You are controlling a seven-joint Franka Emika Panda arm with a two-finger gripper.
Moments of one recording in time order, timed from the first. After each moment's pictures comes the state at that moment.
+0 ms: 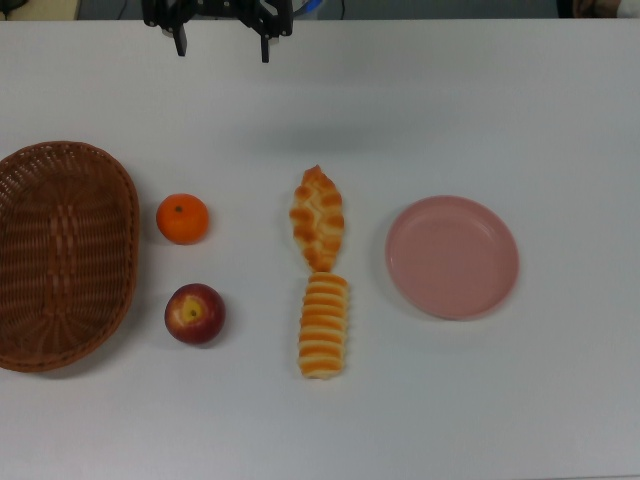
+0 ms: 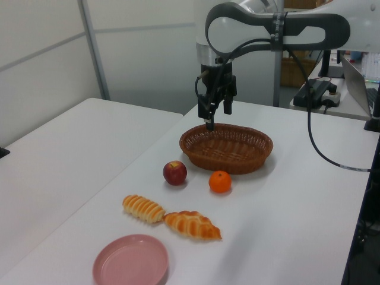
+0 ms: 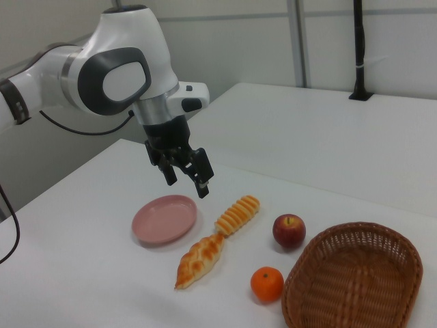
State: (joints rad) arm 0.07 0.04 -0.05 -1.57 -0.03 1.63 0.02
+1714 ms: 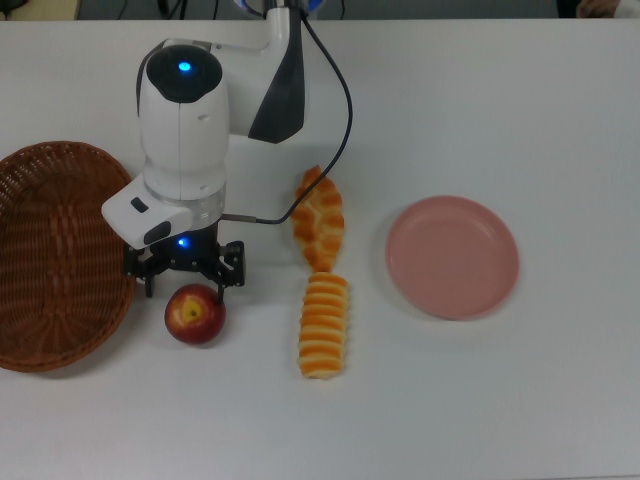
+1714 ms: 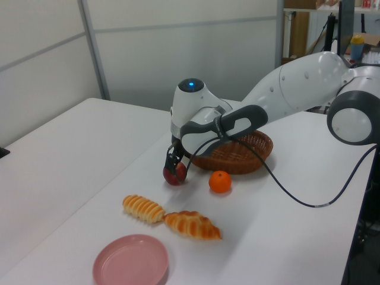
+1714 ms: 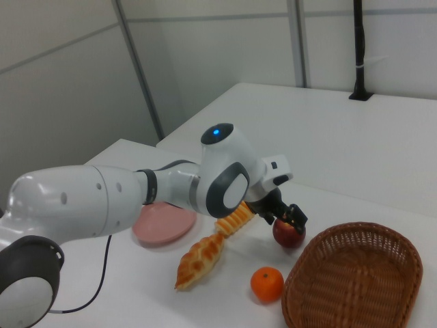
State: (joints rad) arm 0.00 0.55 -0.06 -1.57 -0.13 2.48 0.03
